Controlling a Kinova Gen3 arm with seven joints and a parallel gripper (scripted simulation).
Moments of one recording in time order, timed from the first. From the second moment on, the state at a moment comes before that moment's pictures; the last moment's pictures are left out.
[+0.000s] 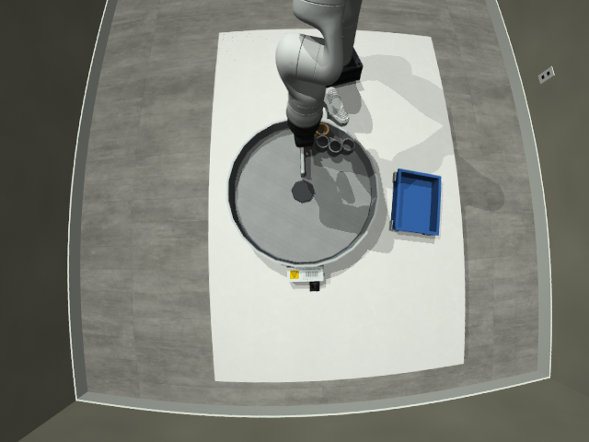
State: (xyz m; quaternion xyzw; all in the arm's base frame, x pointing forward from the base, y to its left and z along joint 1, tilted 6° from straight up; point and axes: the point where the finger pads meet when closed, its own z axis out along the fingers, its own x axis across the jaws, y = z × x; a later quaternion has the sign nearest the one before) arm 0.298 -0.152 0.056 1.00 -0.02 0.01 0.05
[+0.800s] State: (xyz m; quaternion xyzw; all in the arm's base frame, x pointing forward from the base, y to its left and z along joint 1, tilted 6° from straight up) arm 0.298 -0.152 0.048 1.00 -0.02 0.01 0.05
